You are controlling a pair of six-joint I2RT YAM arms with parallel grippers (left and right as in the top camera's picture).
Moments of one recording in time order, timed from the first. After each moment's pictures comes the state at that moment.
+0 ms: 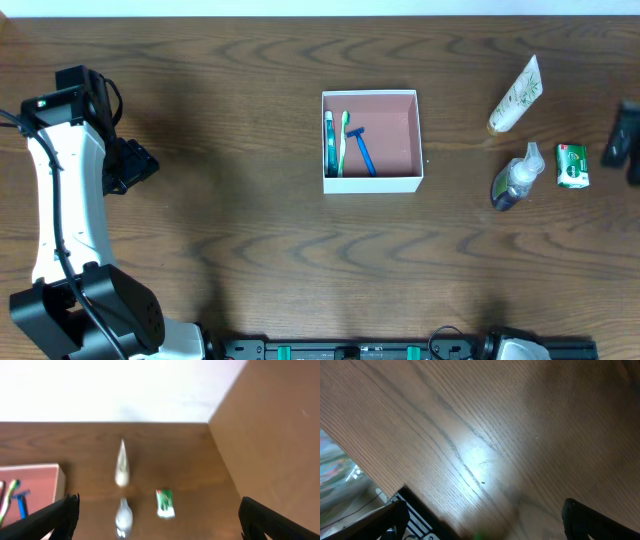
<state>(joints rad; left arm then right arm) 0.30 1.65 1.51 -1.41 -0.27 -0.48 -0.20 1.22 2.03 -1.28 0.09 -0.14</state>
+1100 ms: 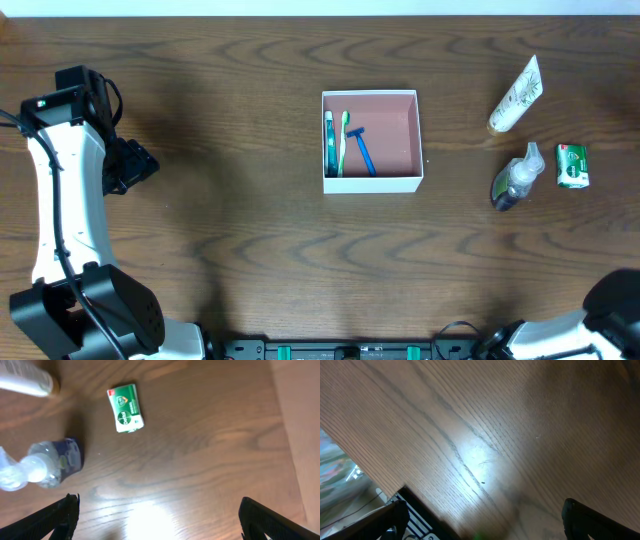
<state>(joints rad) 0.30 1.65 1.51 -1.41 -0.27 -0.48 -0.75 1.78 2.03 -1.50 -0.08 -0.40</state>
